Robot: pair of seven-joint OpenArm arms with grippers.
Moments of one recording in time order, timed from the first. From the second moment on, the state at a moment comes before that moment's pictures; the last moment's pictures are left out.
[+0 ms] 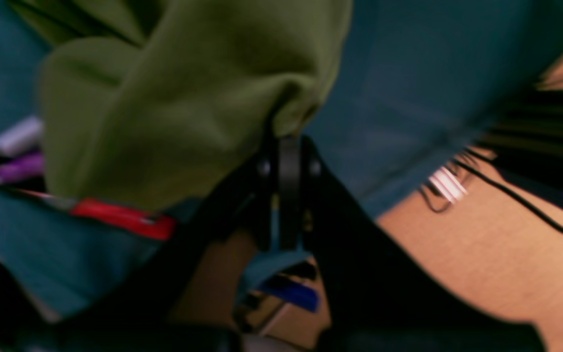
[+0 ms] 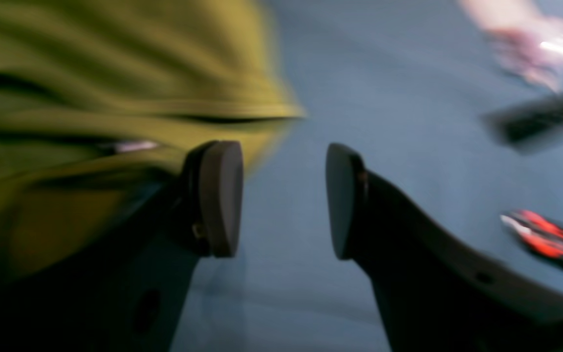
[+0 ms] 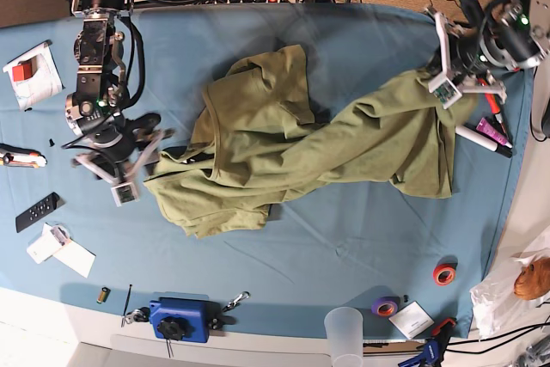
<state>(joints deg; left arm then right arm) 26.4 -32.3 -8.3 124.8 -32.6 -30.7 66.4 1.9 18.9 5.7 103.5 7.8 19.6 -57.9</state>
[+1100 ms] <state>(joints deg) 27.2 -29.5 -8.3 124.7 -29.7 -30.3 64.0 -8.3 13.6 1.8 103.5 36.1 32.4 -68.8</state>
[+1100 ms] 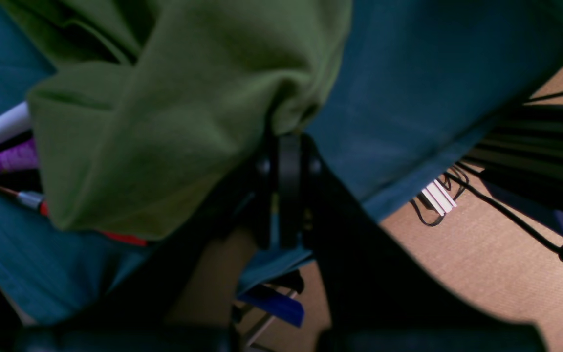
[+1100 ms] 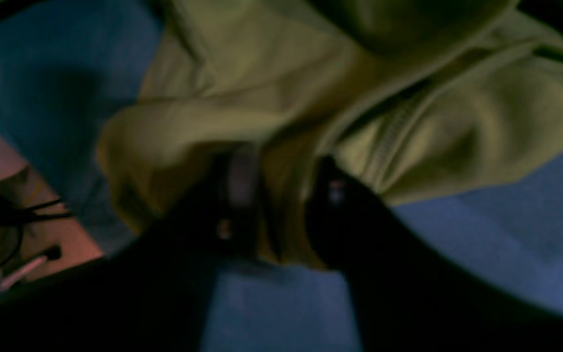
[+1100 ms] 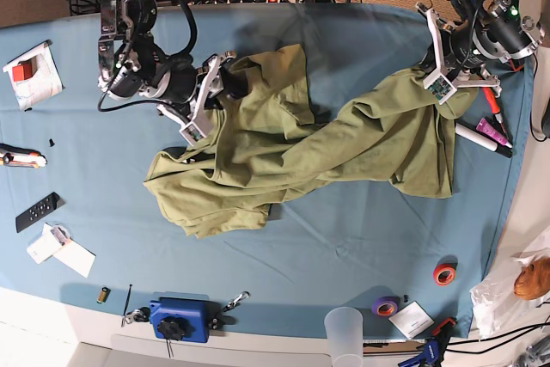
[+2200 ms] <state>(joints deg) 30.5 -29.5 -8.3 124.7 -34.0 -30.4 69.2 -12.5 17.3 30.6 107.0 37.0 32.4 -73.4</state>
